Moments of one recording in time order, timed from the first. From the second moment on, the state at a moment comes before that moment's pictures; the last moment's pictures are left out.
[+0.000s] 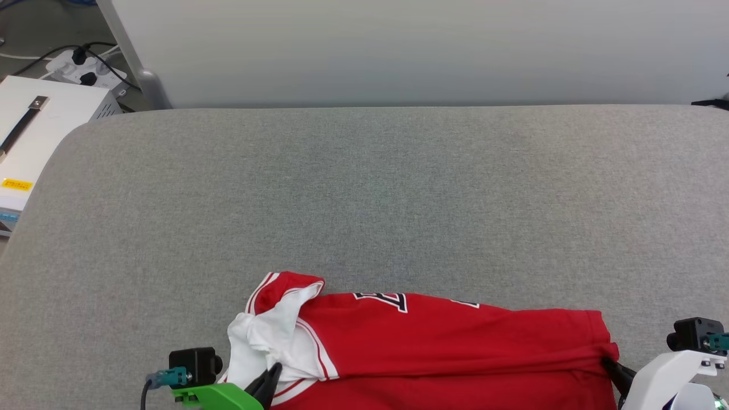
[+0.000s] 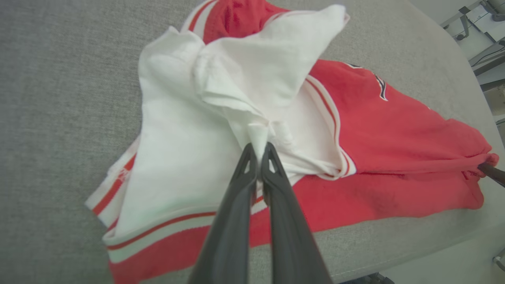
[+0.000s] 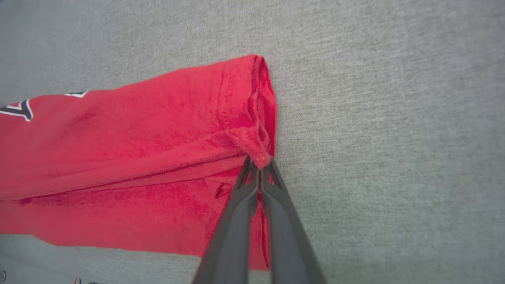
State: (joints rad) left arm -0.02 0.49 -0.64 0.11 -1.04 0.19 0.00; right arm 0.05 -0.23 -0.06 0.19 0.56 0.13 0.50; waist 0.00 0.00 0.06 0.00
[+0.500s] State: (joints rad) left arm -0.07 0.42 -0.52 0.18 -0.90 0.11 -0.25; right arm 0.06 -0.20 -0.10 0.10 0.49 0.13 0.34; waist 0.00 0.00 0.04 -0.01
